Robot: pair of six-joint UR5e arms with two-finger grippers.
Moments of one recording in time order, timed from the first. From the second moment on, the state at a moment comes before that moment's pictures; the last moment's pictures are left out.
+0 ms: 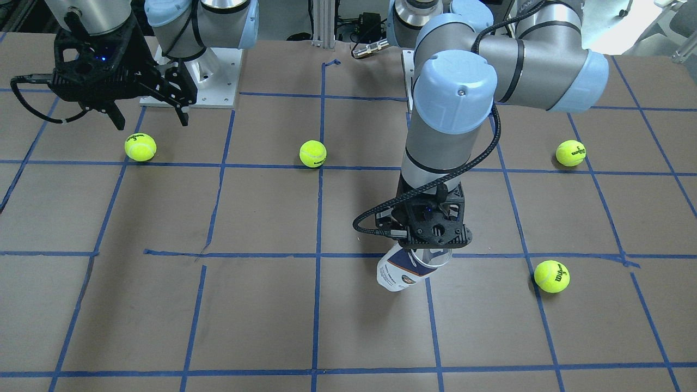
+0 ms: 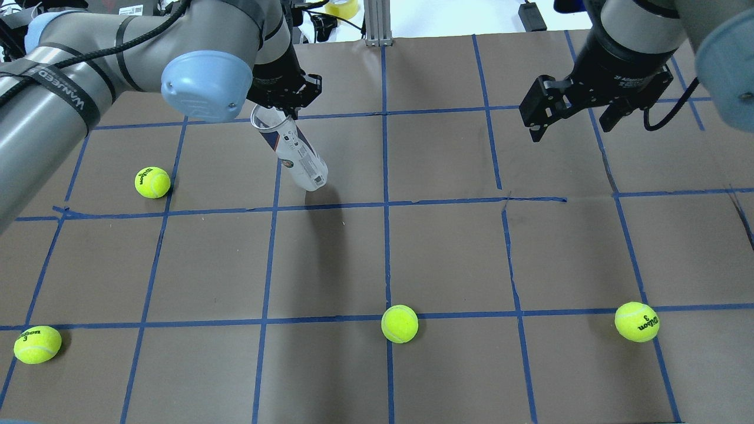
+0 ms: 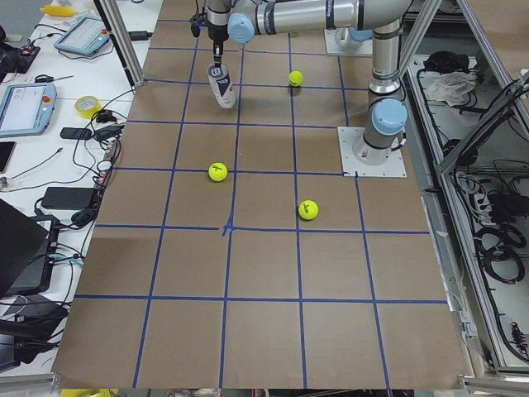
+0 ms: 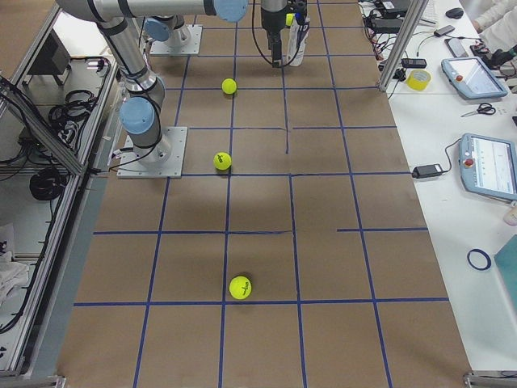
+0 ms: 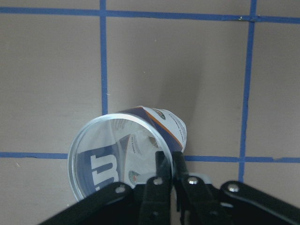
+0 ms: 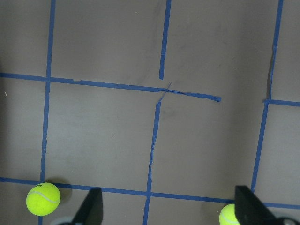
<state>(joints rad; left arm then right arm) -1.75 -1.90 -1.47 -1.20 1.66 -0.15 1.56 -1.64 1.60 -1.59 -1.57 -0.12</state>
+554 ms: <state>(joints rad) -1.80 -1.97 -1.47 -1.04 1.73 -0.09 1.56 -1.64 1.60 -1.59 -1.57 -0.13</state>
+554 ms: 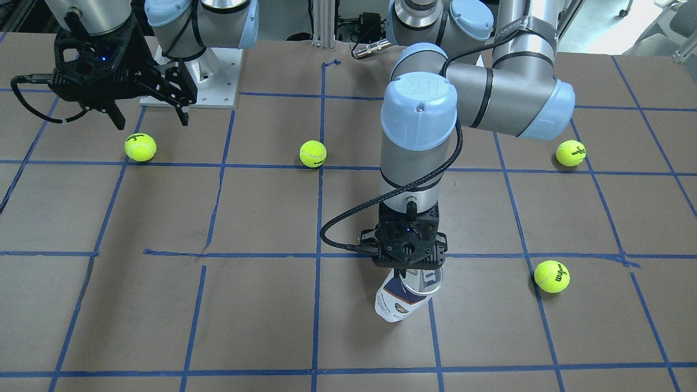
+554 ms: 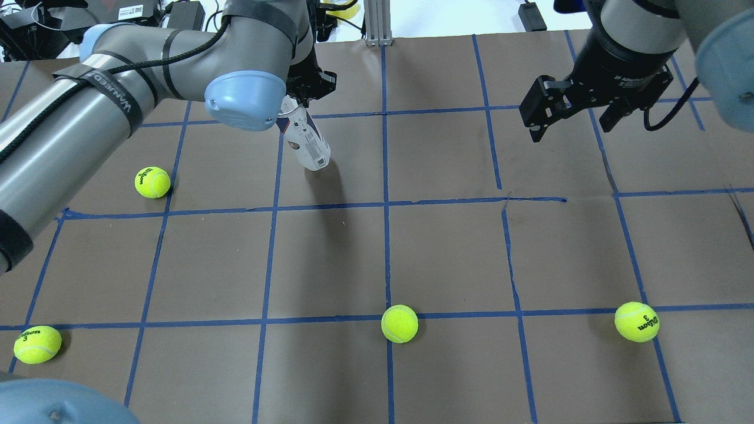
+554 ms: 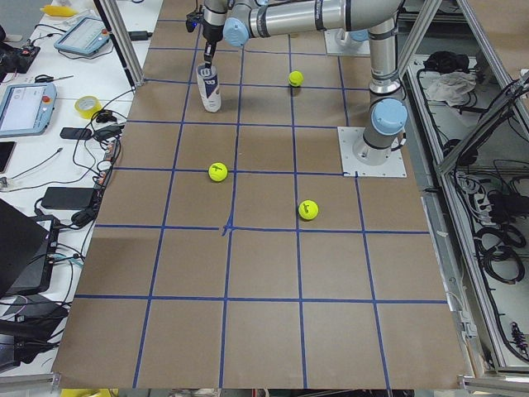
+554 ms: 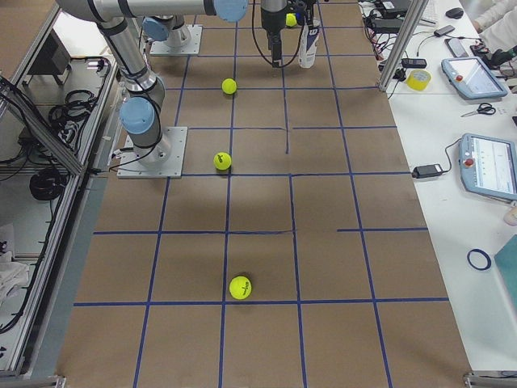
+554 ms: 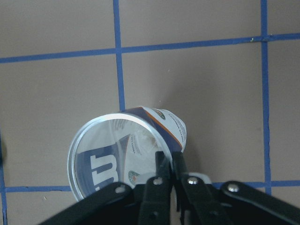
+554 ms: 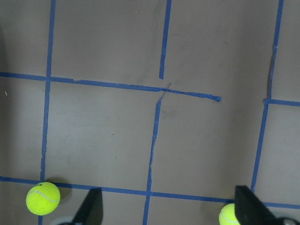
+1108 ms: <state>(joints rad) -1.84 -2.01 -1.48 -1.03 1.77 -0.10 1.56 -1.64 1.60 -1.58 -1.57 -0.13</state>
